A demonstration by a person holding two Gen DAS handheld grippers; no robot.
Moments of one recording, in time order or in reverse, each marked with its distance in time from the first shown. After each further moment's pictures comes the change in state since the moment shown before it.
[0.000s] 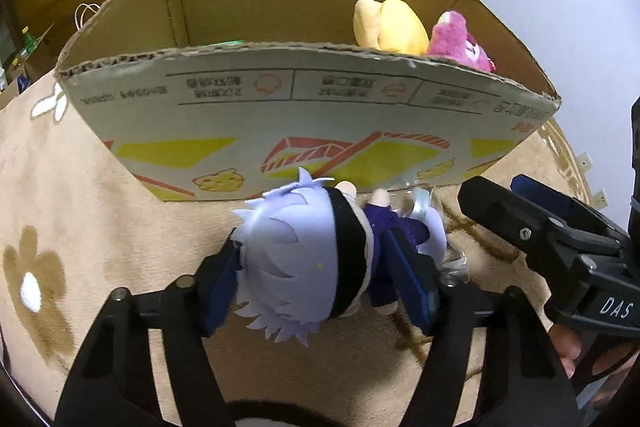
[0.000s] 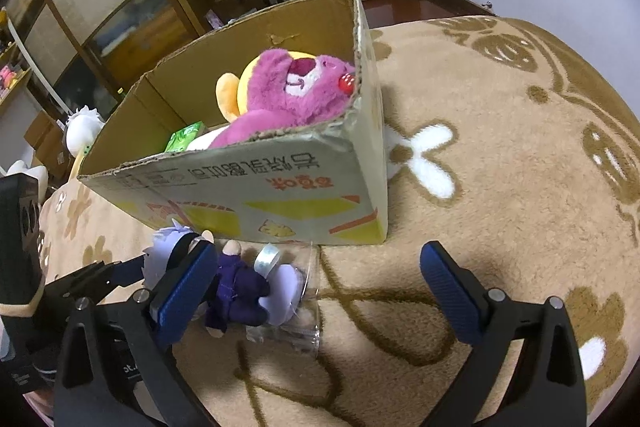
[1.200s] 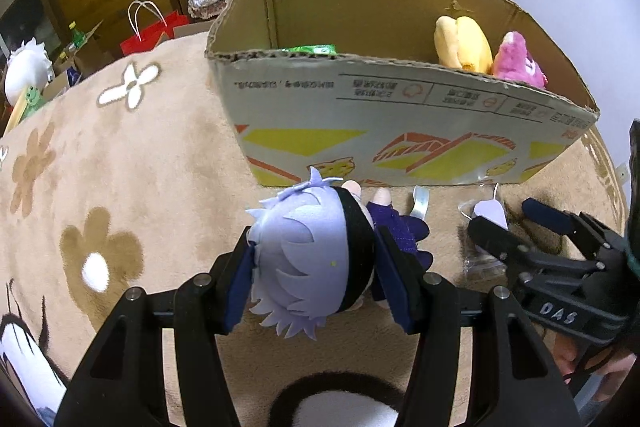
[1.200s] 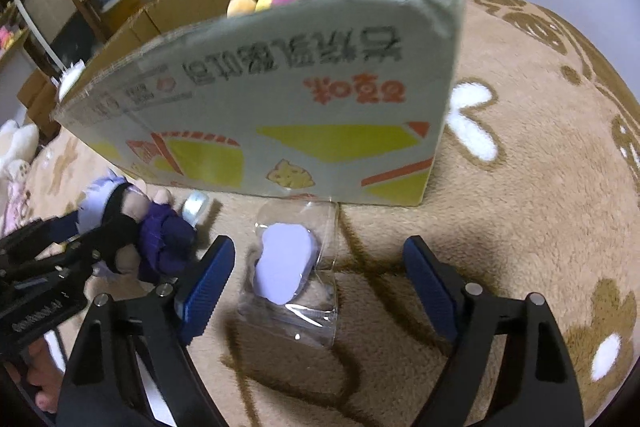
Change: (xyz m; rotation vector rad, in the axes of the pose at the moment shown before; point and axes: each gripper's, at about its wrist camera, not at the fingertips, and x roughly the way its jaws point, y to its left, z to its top) left arm -0.034 0.018 -0.006 -0.045 0.003 0.172; right arm 0.041 0.019 -0.017 -0.095 0.121 -0.044
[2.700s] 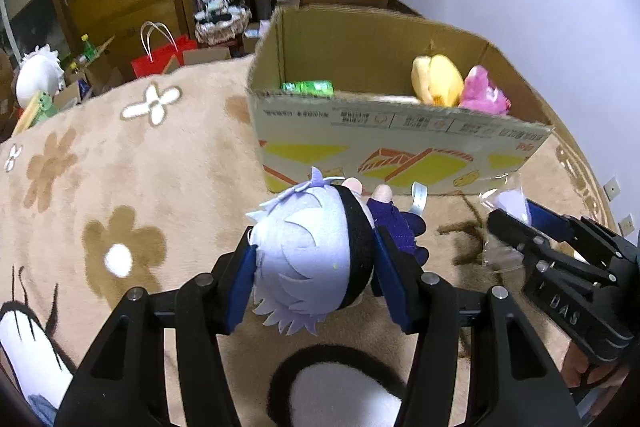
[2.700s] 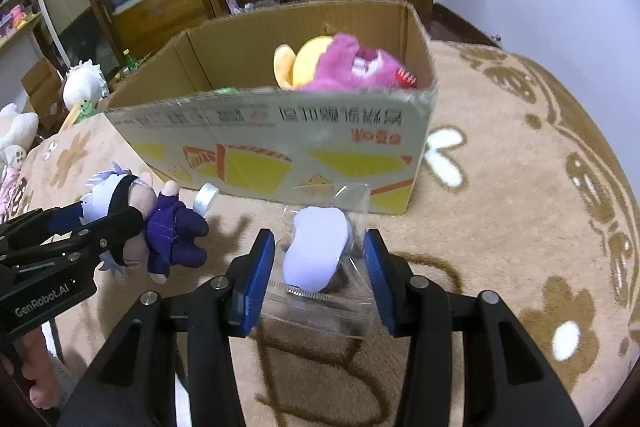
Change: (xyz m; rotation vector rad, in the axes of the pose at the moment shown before) left arm -0.046 0.010 -0.014 -0.016 -0.128 -0.015; right arm -0.077 0.018 -0.016 -0.071 -0.138 -0.053
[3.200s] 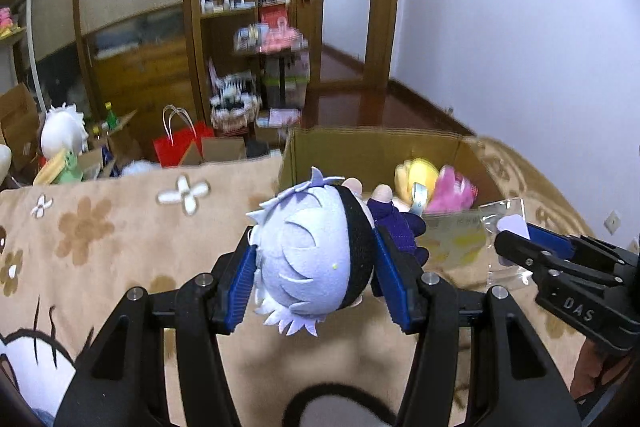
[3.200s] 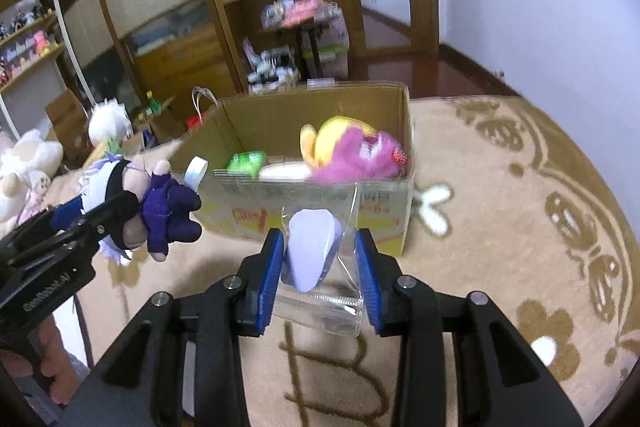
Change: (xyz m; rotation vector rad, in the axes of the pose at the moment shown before) left arm -0.076 -0.005 0.016 0.010 -0.329 0.024; right arm -0.054 0.007 0.017 0.014 -0.179 0.061
